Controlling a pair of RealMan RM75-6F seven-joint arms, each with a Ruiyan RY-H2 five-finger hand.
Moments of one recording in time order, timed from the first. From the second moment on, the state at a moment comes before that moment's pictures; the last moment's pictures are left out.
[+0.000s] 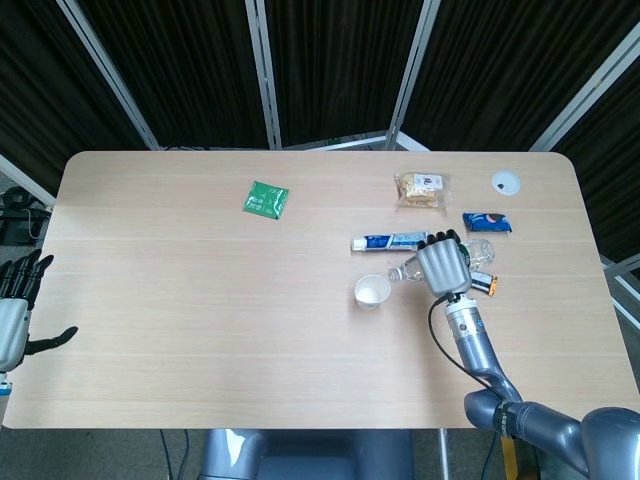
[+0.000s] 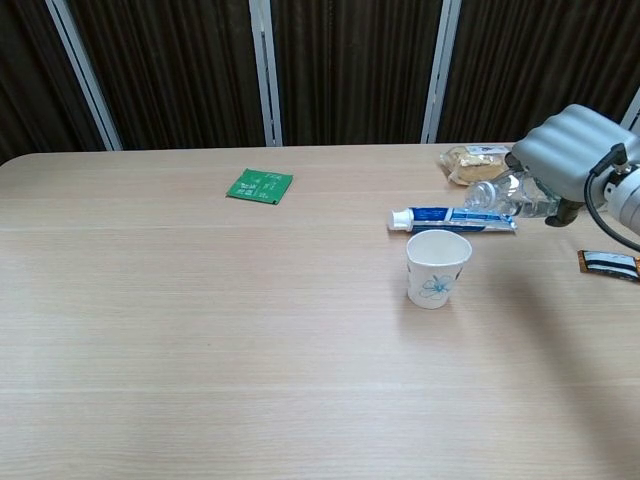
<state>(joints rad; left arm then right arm) -0.14 -1.14 -0.09 -1.58 1.43 1.44 -0.01 0.66 -1.70 0.17 -1.06 -1.23 1.16 -0.86</state>
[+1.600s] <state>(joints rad) -0.14 -1.12 -0.08 -1.60 1.45 1.45 -0.03 0.55 -1.54 0.25 -1.39 -1.18 1.17 -0.34</state>
